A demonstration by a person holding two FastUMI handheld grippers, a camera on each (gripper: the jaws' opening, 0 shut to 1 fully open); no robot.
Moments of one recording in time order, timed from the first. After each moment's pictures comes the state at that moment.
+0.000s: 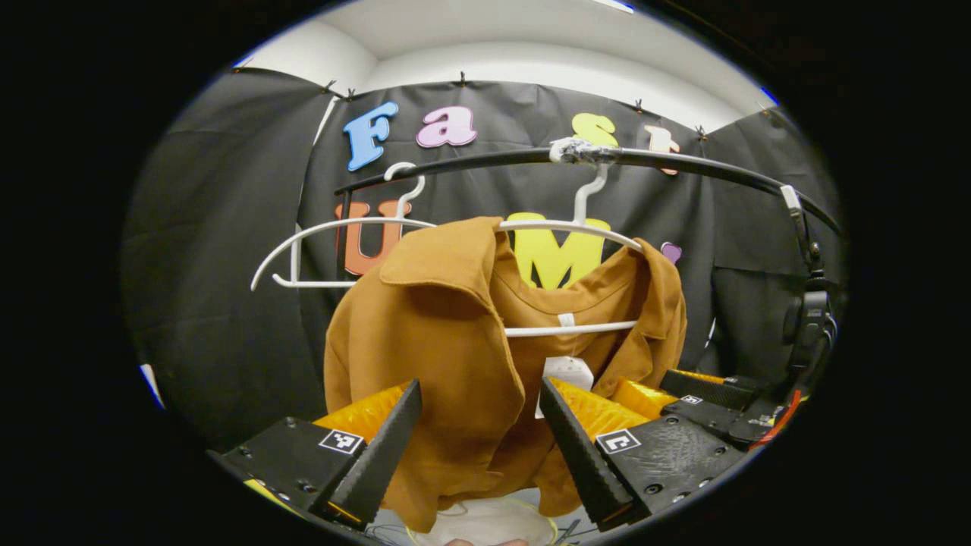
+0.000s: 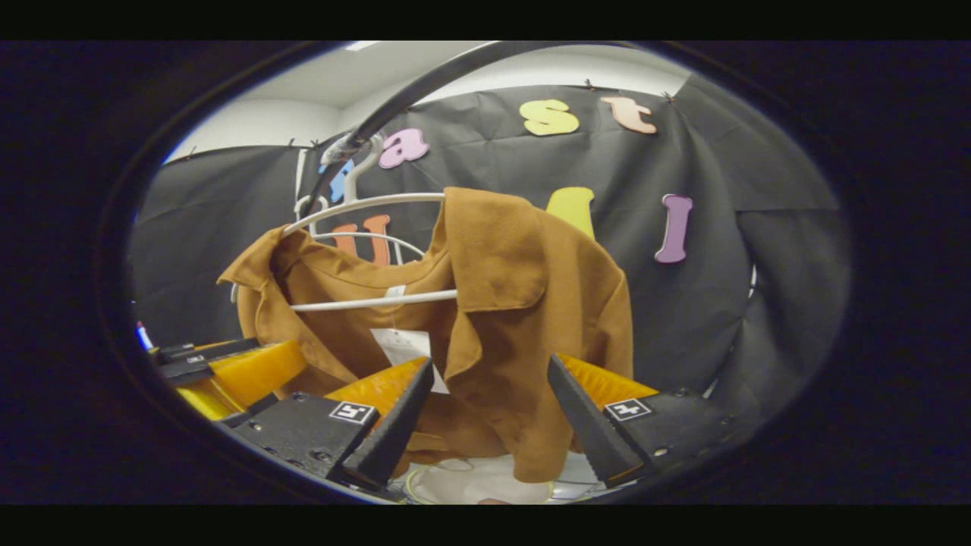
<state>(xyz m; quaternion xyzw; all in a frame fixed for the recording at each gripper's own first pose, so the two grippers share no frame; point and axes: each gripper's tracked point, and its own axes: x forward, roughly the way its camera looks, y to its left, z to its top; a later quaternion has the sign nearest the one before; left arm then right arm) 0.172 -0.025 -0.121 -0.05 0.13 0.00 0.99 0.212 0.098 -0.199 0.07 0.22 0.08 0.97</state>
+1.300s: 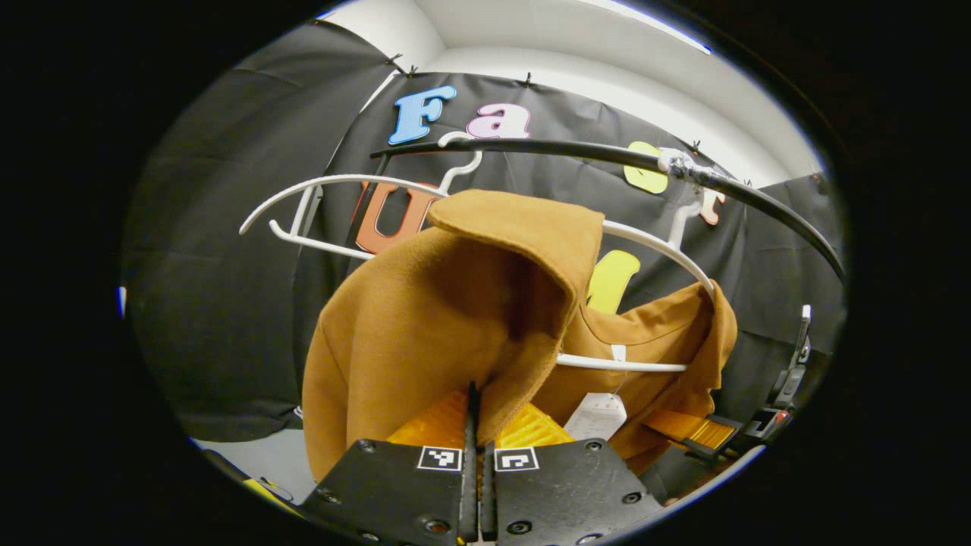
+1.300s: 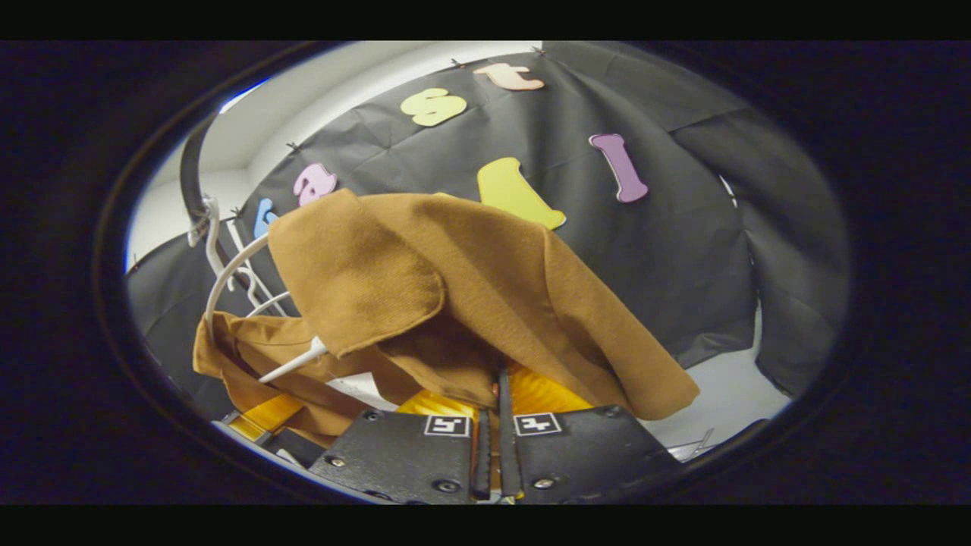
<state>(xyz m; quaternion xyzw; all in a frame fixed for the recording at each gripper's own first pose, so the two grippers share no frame) 0.217 -0.004 -0.140 -0.16 0.11 0.01 0.98 0.255 0.062 -0.223 0.27 0.24 0.04 0.93</state>
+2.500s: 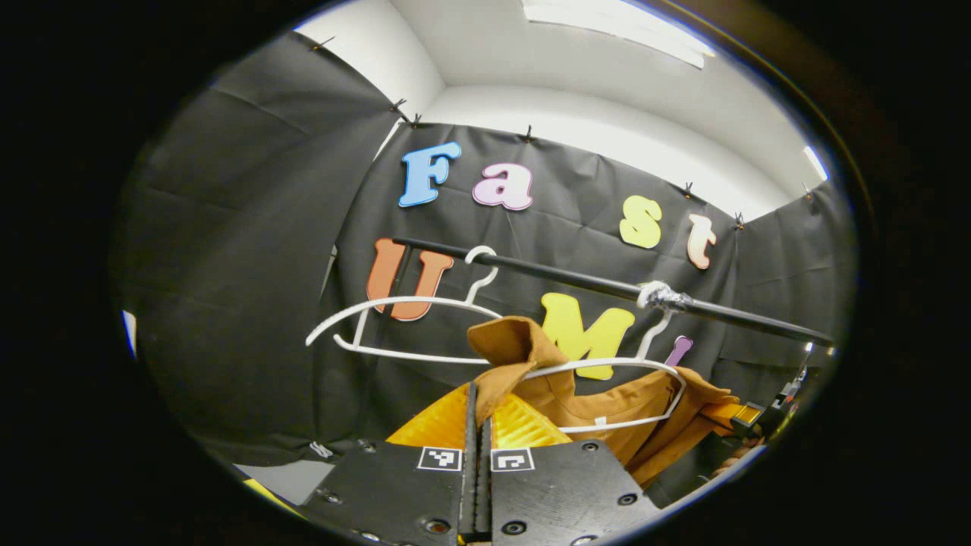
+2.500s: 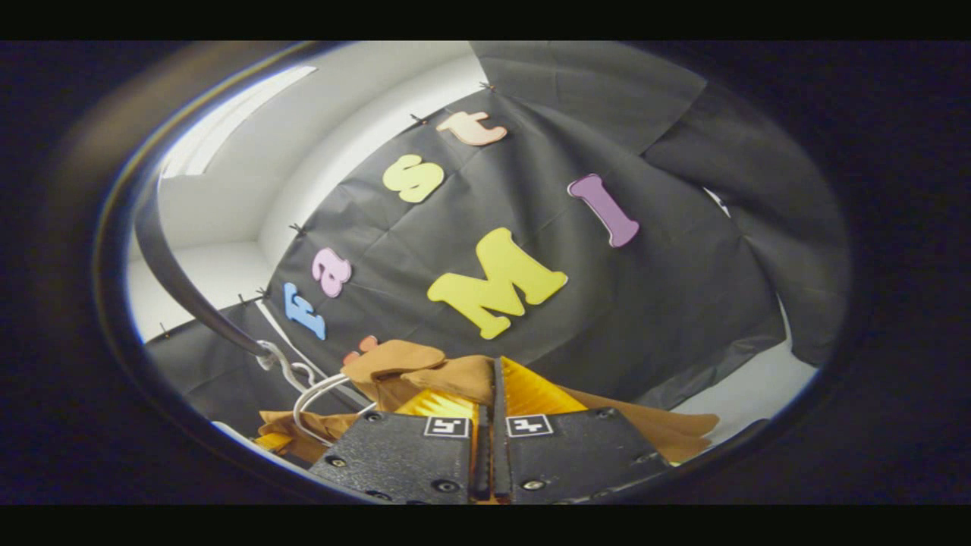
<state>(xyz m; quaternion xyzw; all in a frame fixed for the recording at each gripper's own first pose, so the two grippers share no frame) 0.174 0.058 -0.028 -0.15 0.02 0.03 0.99 0.271 -0.023 -0.121 0.39 0.12 0.06 0.91</state>
